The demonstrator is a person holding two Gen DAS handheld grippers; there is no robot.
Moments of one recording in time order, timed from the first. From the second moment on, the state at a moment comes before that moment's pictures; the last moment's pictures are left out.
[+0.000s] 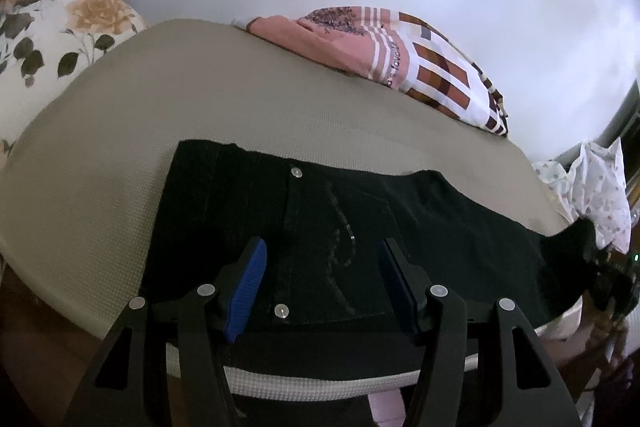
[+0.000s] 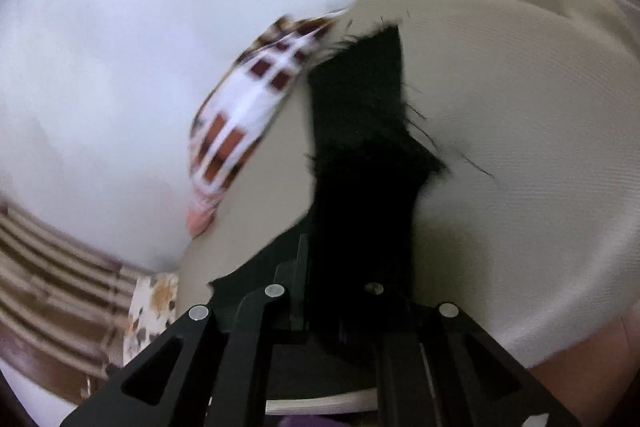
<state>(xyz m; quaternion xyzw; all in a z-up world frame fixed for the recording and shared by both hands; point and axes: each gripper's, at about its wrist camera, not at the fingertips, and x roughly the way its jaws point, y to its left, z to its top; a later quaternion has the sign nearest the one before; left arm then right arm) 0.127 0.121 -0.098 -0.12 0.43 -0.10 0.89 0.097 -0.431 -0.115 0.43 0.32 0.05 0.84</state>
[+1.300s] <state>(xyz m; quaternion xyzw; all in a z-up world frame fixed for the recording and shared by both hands) 0.130 0.109 -0.132 -0.14 0.49 -0.13 0.85 0.130 -0.129 -0.155 0.08 0.44 0.25 0.86</state>
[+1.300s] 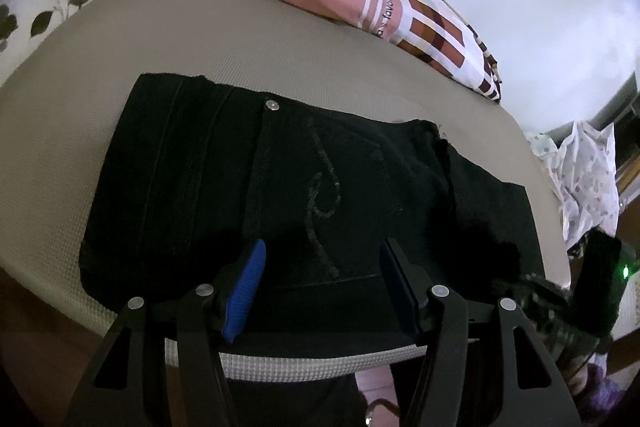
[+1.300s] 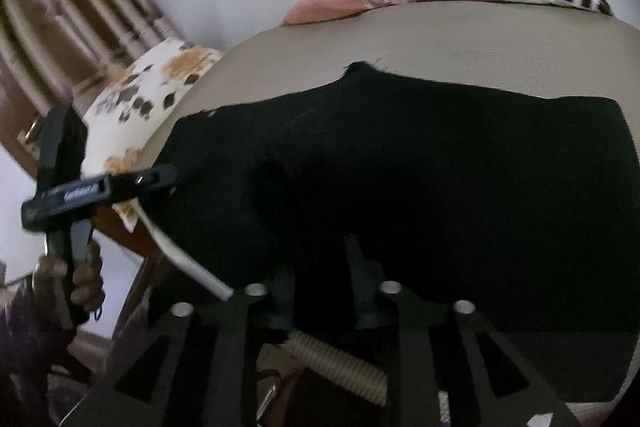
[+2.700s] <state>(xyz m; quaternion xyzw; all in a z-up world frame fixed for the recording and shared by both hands) 0.120 0.250 -0.142 -0.28 0.53 -0.11 0.79 0.136 -0.145 -0.176 0.16 0.44 0.26 0.84</state>
